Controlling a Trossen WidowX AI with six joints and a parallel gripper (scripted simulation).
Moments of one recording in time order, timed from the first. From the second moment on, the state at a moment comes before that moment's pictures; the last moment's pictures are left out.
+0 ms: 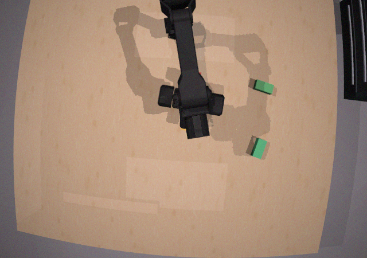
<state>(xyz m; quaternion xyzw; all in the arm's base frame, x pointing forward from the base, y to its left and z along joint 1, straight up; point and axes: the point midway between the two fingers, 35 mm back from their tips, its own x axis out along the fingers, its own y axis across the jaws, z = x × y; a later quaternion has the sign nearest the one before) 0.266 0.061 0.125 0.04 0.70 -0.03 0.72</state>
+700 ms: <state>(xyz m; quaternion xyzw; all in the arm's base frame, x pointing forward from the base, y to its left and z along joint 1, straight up) 0.266 0.061 0.123 0.04 0.70 -0.03 0.72</state>
